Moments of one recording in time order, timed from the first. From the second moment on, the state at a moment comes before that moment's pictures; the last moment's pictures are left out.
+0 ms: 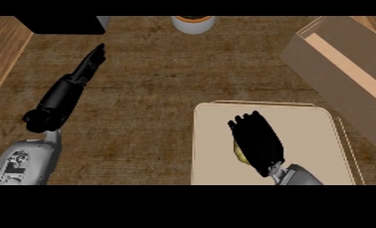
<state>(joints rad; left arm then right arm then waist) -0.24 0.30 -0.02 -1.52 -0.08 -0.19 -0.07 -0.26 -0.36 0.70 -1.59 1.29 0.32 0.31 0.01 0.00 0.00</state>
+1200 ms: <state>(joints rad) -0.23 0.28 -0.01 -1.53 -0.10 -0.20 -0.07 -0.70 -0.26 -0.02 -1.42 1.00 0.05 0.36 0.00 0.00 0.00</state>
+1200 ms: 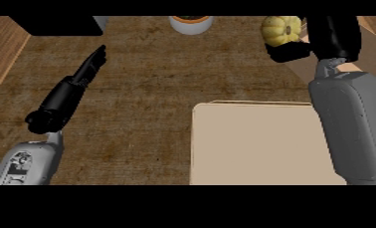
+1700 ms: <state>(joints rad) -0.21 0.28 -0.01 -1.57 -0.10 -0.22 -0.06 -0.79 -0.46 -0.25 -1.13 0.95 -0.03 0.26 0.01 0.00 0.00</state>
